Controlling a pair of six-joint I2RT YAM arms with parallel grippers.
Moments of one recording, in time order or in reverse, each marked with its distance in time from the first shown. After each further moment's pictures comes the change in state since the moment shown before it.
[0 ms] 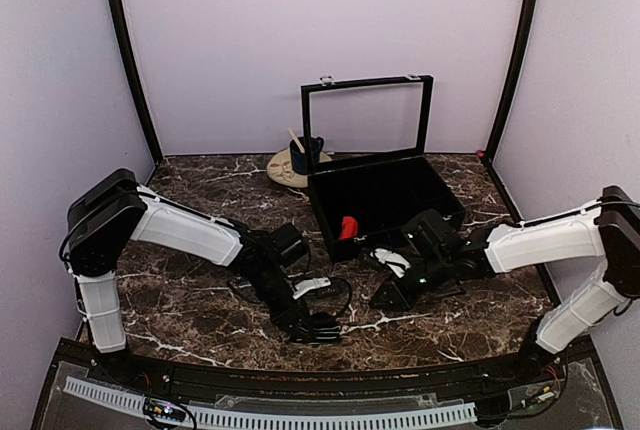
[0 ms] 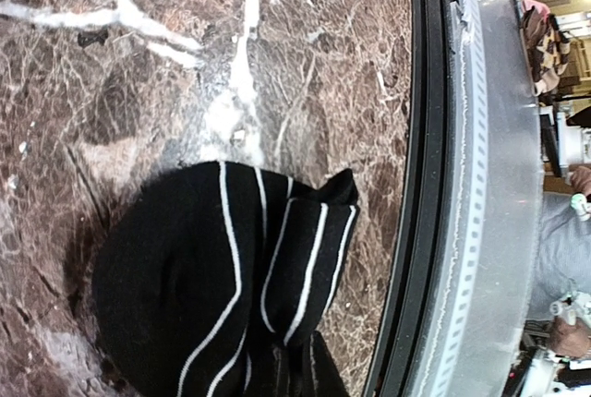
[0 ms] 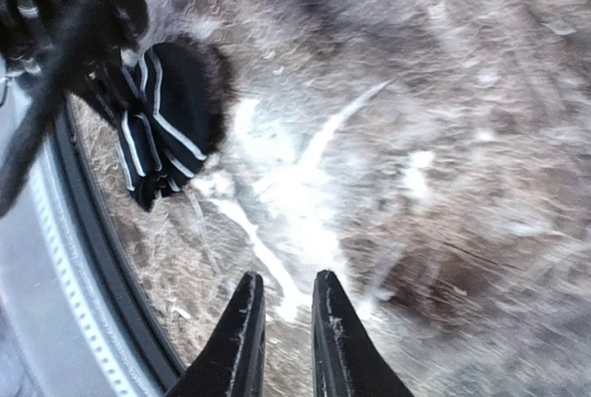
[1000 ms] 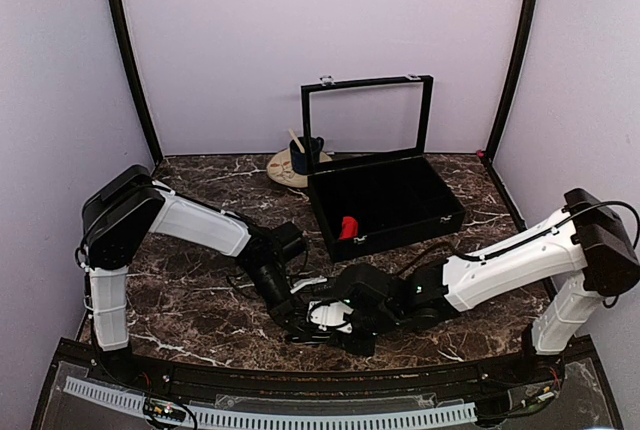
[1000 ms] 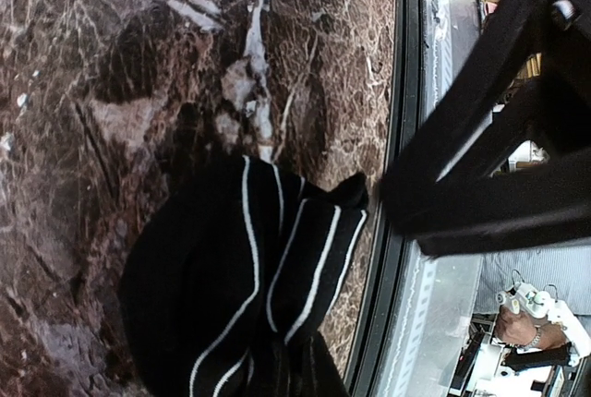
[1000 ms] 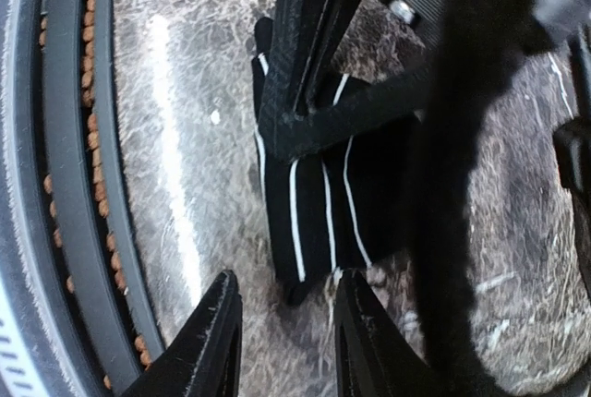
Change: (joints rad) left arm 0.068 0.102 0.087 -0.162 0.156 0.072; right arm 0.474 0.148 0.198 -0.024 0.463 -0.281
